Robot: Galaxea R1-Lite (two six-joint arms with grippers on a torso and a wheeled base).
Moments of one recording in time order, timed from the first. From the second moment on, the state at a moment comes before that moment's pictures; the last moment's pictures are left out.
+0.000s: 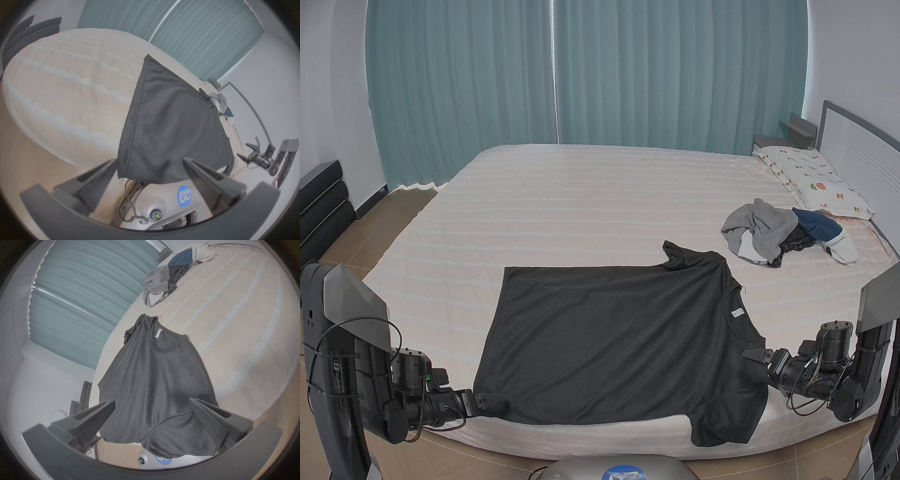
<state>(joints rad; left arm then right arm) -0.04 2.35 -0.12 -1.44 -0.37 -0.37 0.08 2.21 -0.12 -1.51 0.29 0.82</state>
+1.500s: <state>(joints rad) 0.02 2.46 -0.09 -1.55 -0.62 -0.06 0.09 2.21 -0.14 -1.51 0.31 0.82</state>
